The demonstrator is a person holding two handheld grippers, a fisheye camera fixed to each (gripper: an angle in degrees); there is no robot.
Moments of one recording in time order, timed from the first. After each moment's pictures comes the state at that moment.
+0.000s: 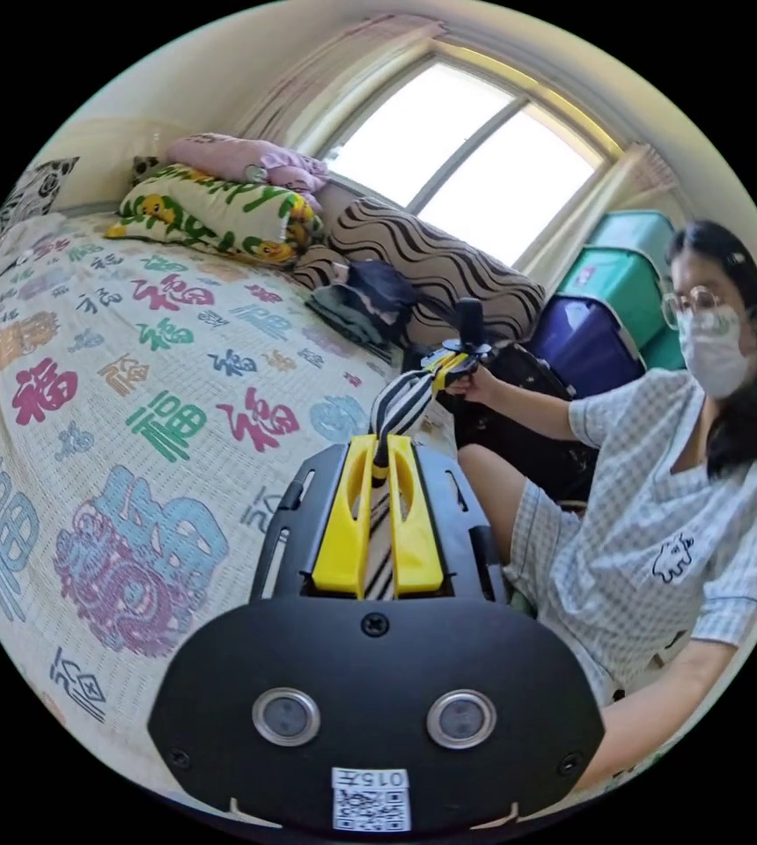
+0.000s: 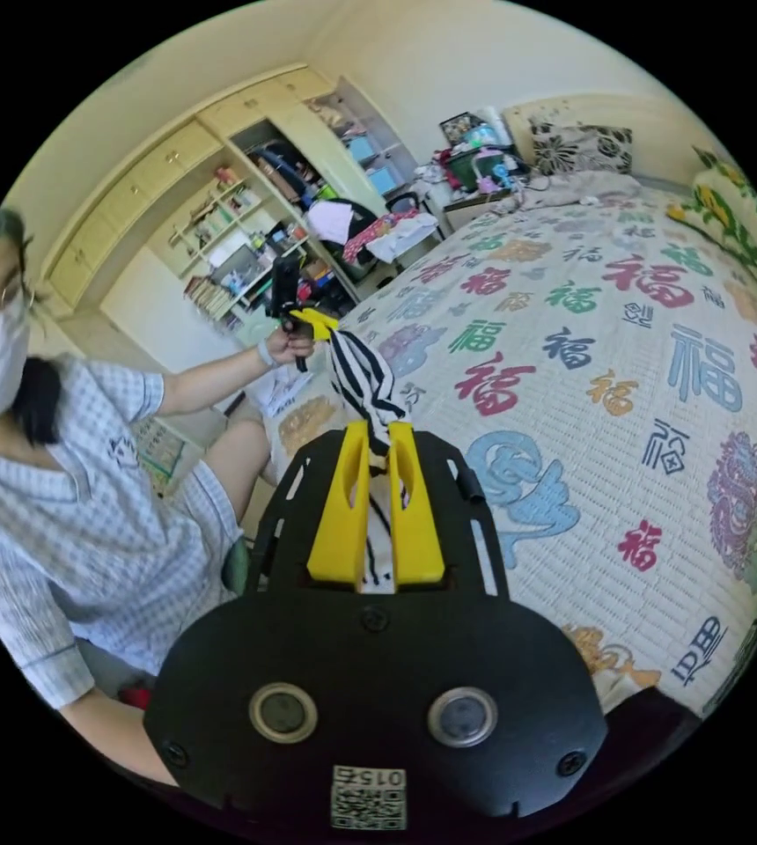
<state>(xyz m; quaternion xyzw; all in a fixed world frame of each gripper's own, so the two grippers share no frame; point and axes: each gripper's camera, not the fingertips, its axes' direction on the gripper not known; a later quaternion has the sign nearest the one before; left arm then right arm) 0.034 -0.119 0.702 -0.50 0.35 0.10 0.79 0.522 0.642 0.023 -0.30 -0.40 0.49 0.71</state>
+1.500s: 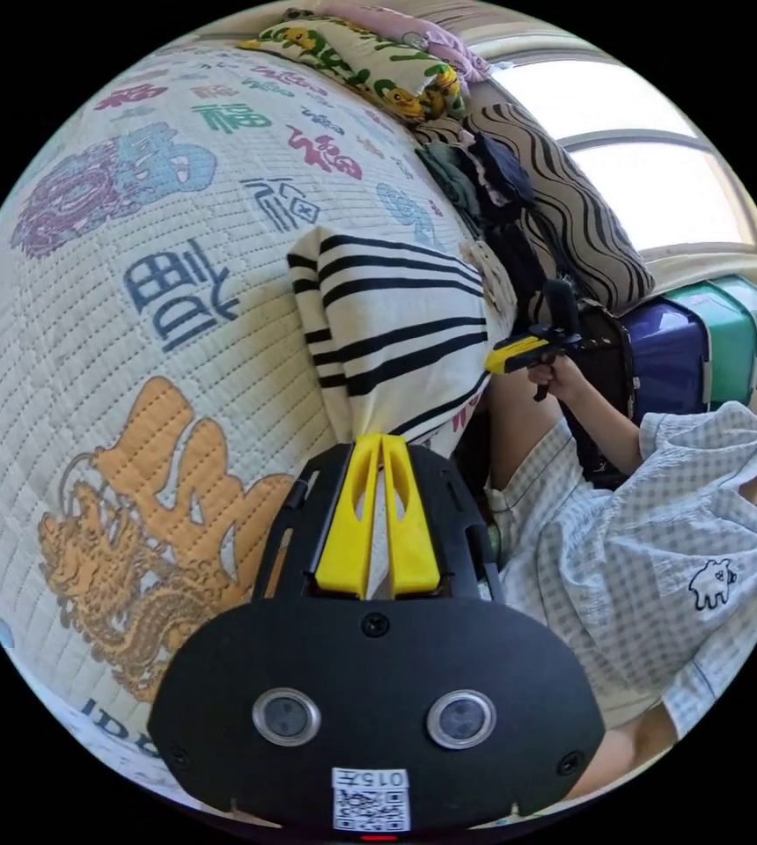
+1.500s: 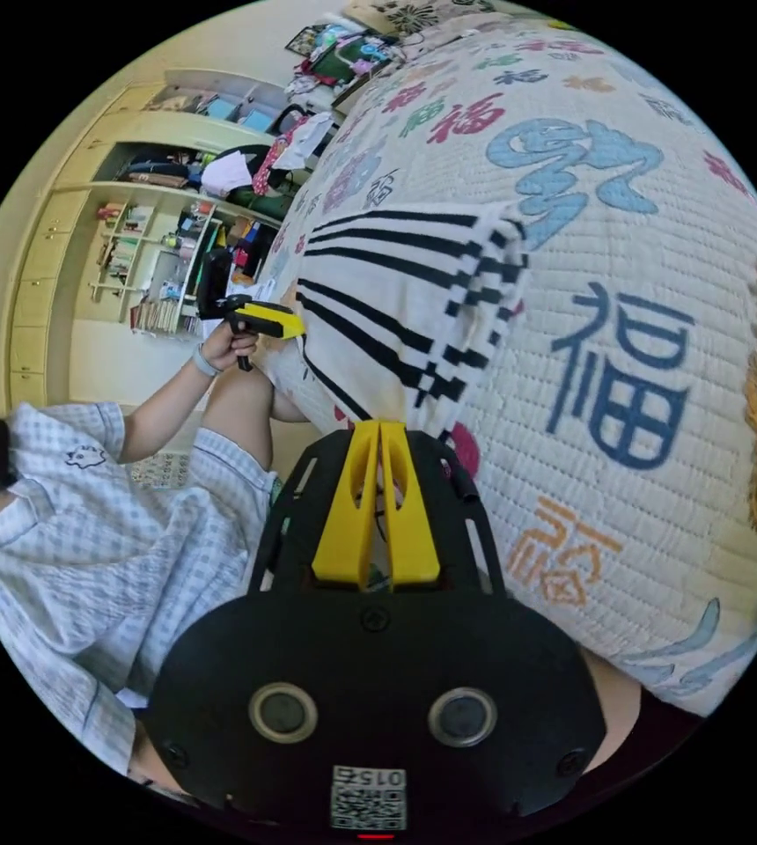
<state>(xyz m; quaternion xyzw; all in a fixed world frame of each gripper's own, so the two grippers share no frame) -0.051 0.076 0.673 -0.68 0.16 -0.04 0.71 0.373 0.723 0.060 -0.44 -0.40 0.62 0.51</state>
